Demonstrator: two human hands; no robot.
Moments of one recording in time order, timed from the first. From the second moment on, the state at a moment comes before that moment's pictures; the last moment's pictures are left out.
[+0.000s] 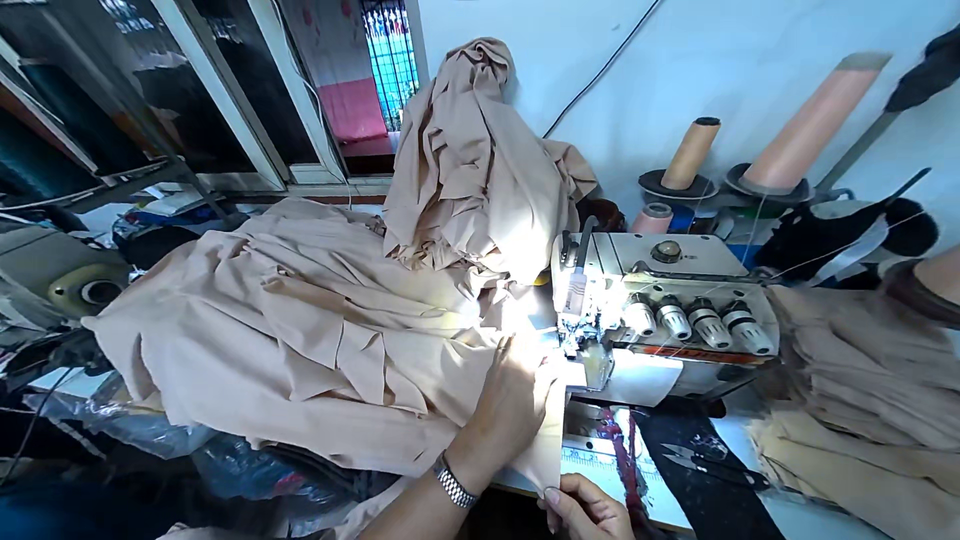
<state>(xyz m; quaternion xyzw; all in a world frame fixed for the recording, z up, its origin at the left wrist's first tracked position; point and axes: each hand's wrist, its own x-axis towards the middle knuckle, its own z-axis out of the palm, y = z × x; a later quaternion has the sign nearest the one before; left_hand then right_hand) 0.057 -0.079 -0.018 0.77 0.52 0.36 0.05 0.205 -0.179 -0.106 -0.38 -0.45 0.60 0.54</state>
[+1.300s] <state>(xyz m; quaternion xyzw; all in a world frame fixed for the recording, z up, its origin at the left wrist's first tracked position) 0.091 -0.101 -0.048 0.78 0.54 0.30 -0.13 0.217 -0.187 -0.103 -0.37 -0.42 0.58 0.59</state>
